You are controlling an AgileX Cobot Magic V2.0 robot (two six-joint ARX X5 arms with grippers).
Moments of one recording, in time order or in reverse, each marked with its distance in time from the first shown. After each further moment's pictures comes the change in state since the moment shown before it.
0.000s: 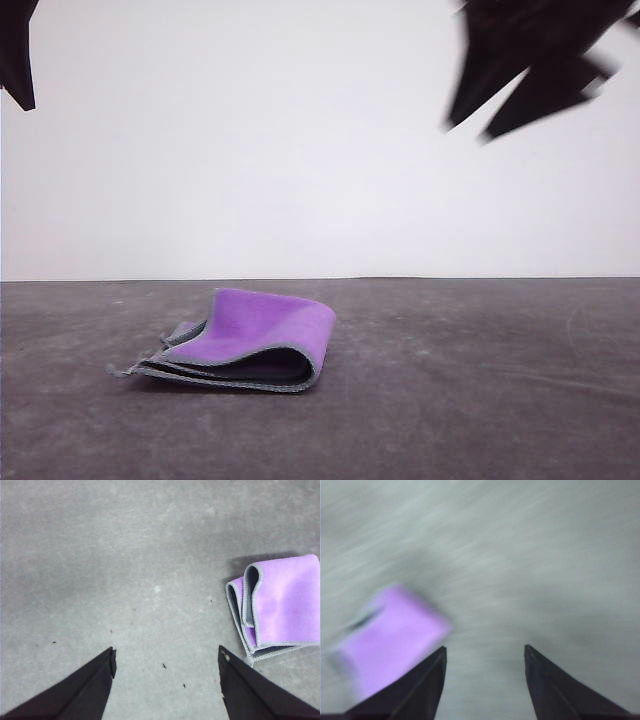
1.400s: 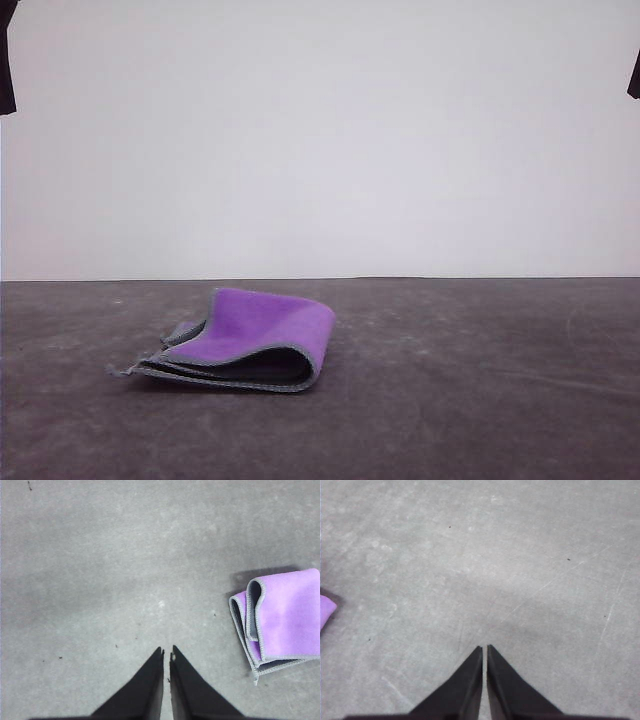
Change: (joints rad) left_arx 0.009 0.000 0.000 0.047 0.000 0.012; right_arx -0.289 -0.175 0.004 -0.228 0.042 -0.130
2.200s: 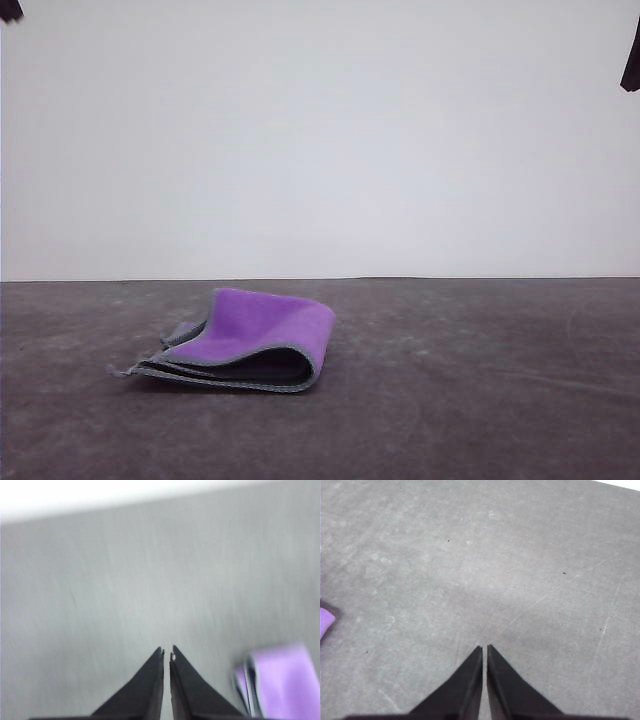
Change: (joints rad) left_arx 0.016 -0.293 -0.182 0.389 -0.001 -0.024; right_arx 0.000 0.000 0.000 0.037 0.000 0.000
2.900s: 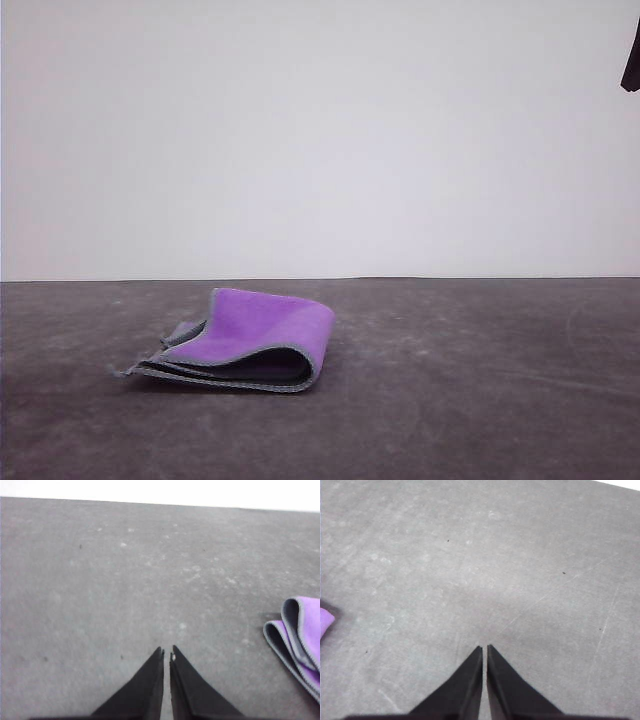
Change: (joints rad) left_arx 0.051 -0.840 -1.144 0.568 -0.005 -0.150; right_arx 0.000 0.000 0.000 0.000 0.000 0.000
